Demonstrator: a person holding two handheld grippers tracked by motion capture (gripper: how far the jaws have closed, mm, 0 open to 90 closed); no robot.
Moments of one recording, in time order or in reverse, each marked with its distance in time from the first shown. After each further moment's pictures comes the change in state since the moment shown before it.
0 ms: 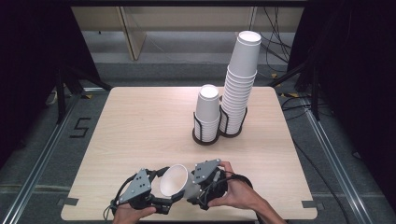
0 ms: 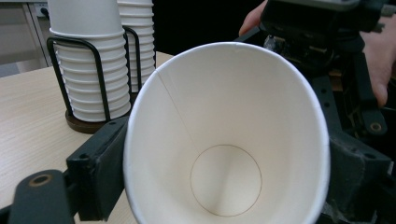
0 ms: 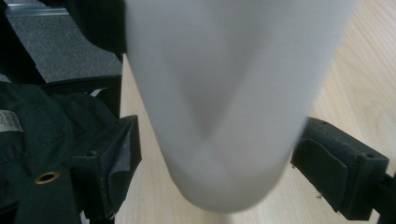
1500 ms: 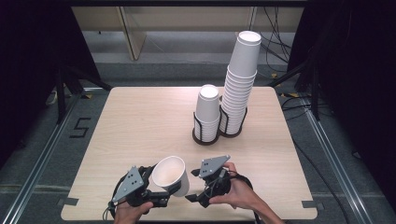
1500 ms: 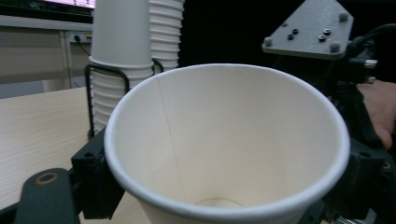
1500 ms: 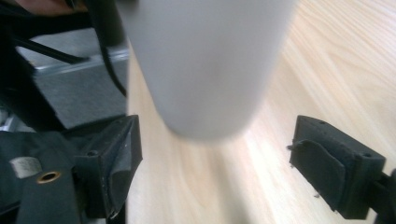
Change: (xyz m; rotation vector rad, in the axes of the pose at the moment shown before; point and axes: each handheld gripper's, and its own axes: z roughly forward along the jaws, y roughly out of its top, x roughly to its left) left arm 0.011 -0.001 -0.006 -0.141 0.097 -0.065; right arm -0.011 -0.020 -0.001 -0.146 0.026 0.158
